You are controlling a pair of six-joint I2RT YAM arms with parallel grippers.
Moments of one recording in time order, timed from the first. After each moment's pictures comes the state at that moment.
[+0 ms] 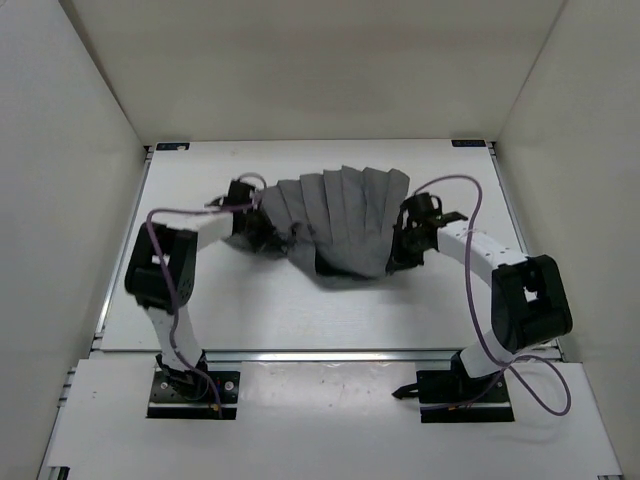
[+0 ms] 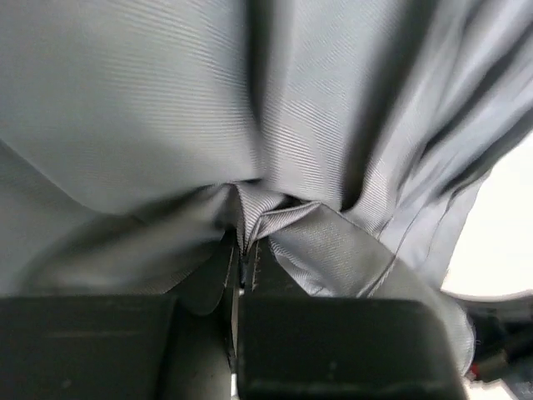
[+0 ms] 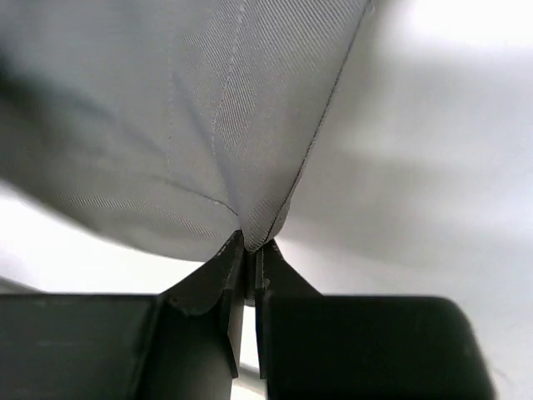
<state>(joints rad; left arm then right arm) -0.28 1.80 1.03 -0.29 0.32 -0.92 0.31 1.55 0.94 -0.58 -0.23 0.41</state>
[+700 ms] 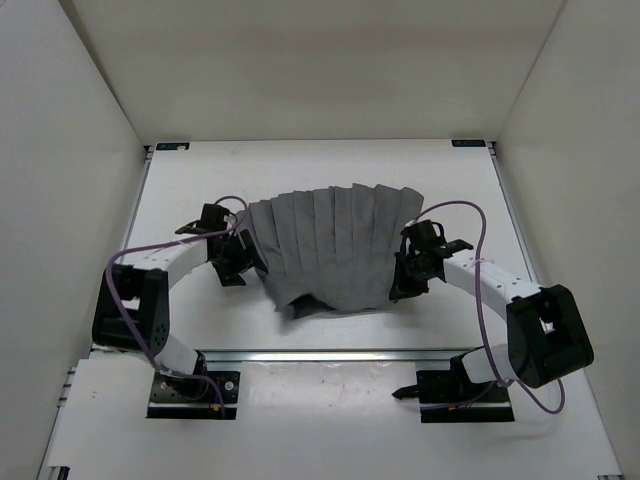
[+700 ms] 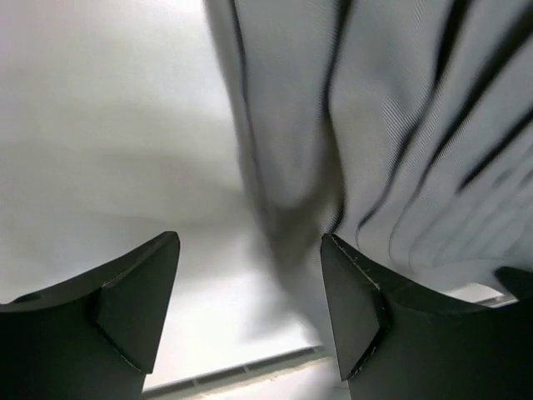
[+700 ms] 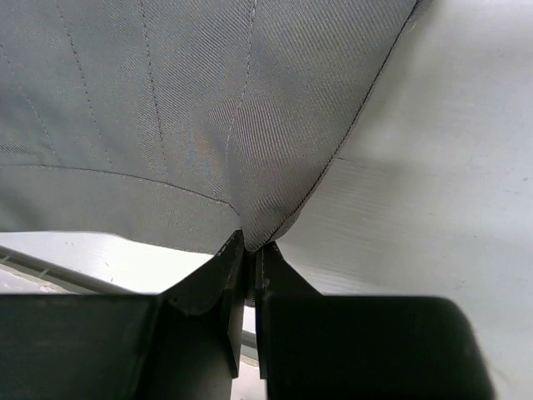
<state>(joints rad) -0.16 1.56 0.86 -0.50 0.27 -0.60 0.36 1.36 0.74 -0.57 -0.23 0.41</state>
